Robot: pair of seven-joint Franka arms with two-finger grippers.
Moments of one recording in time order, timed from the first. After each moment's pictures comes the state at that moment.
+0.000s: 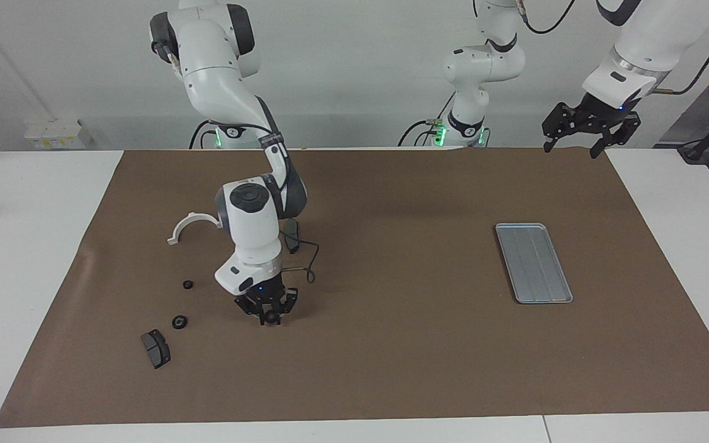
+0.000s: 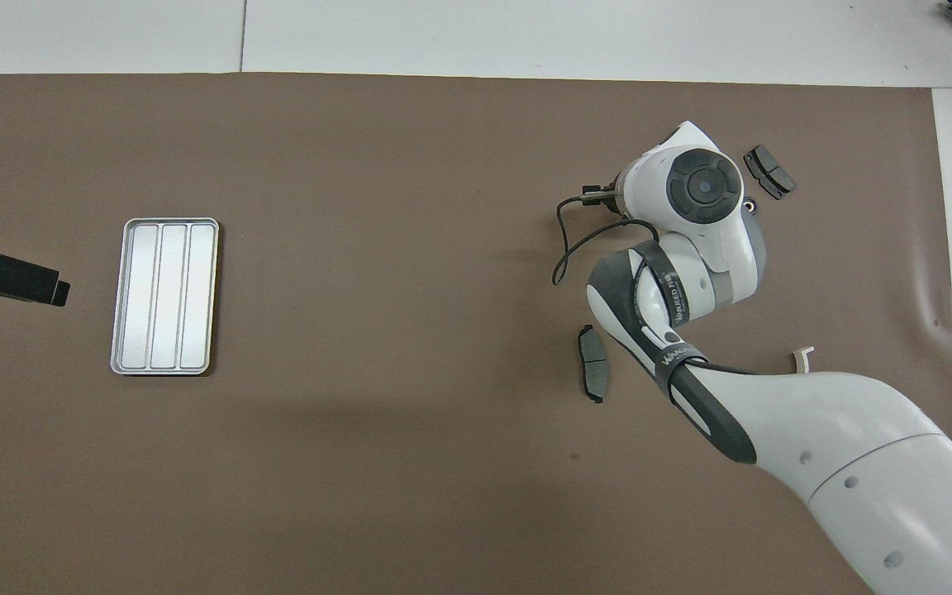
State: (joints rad) left arm 0.05 -0.04 -0.10 -1.56 -0.04 1.49 0.17; right arm 0.25 0.58 -0.03 -1.65 -0.17 2.52 0.34
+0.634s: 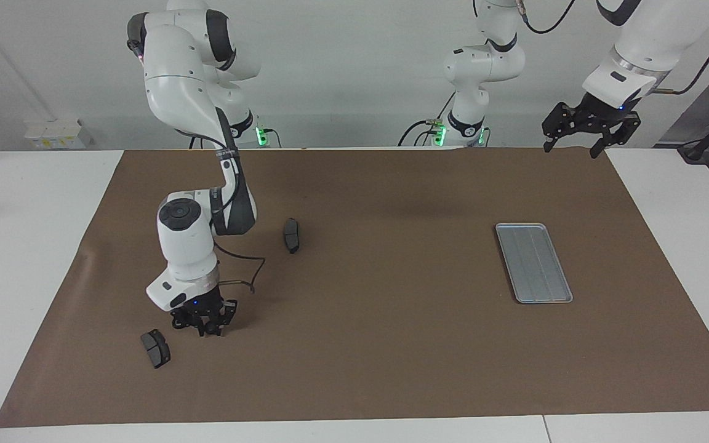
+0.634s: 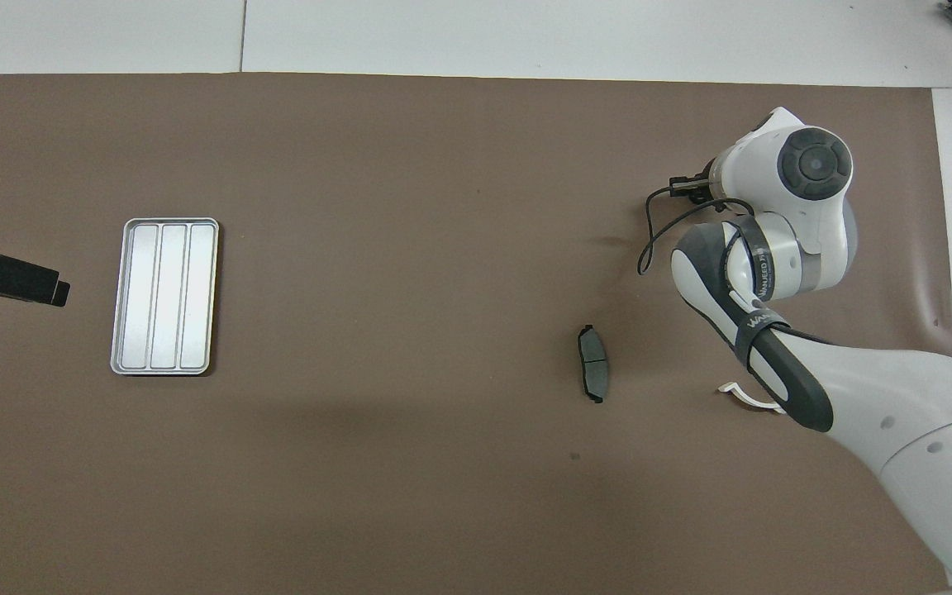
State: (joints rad) left arm 0.05 -0.04 -0.10 -1.56 -0.04 1.48 0.17; right arm 0.10 0.59 -0.03 -1.66 -0.17 2.51 0.15
